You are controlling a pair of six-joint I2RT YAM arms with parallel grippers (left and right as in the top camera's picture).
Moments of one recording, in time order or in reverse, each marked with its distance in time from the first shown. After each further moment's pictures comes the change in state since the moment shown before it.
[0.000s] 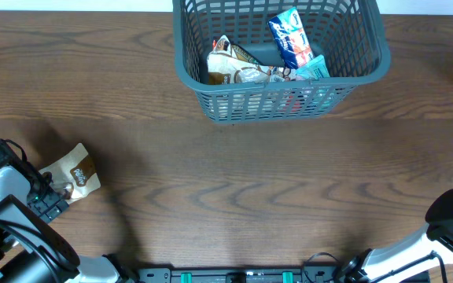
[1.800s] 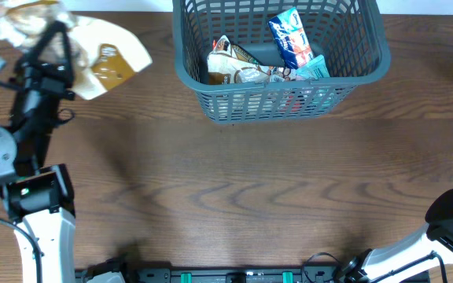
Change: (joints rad) left arm -0.472 -0.596 0.039 1.137 0.659 0.639; right arm 0.000 0.000 0.000 0.000 -0.116 0.000
